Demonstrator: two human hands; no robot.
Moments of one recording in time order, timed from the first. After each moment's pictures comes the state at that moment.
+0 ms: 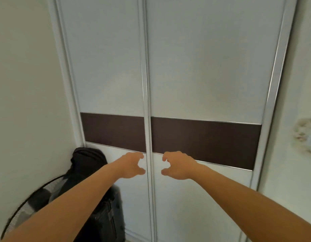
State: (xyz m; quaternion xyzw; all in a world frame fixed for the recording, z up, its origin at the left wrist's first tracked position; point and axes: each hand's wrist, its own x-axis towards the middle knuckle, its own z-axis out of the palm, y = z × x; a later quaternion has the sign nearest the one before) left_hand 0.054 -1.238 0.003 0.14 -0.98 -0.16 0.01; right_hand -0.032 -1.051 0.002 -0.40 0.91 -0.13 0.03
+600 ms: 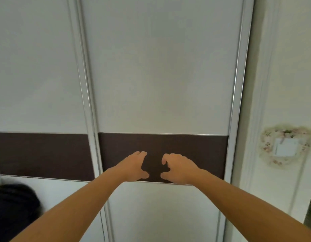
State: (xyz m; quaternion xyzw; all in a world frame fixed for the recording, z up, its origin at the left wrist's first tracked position) left_hand -0.211 -1.183 -0.005 -0.01 -0.99 -0.15 0.03; right_hand -0.241 -0.993 0.001 -0.28 0.95 -0.14 0.00
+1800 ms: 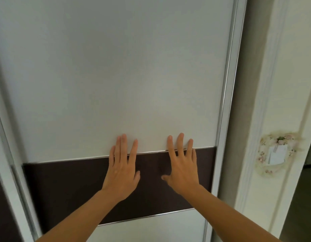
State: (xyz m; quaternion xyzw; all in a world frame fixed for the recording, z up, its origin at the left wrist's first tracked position) left_hand -0.413 -1.194 -0.047 -0.15 -0.91 0.00 0.39; right_hand -0.413 -0.988 -0.044 -0.03 0.96 -0.05 -0.29
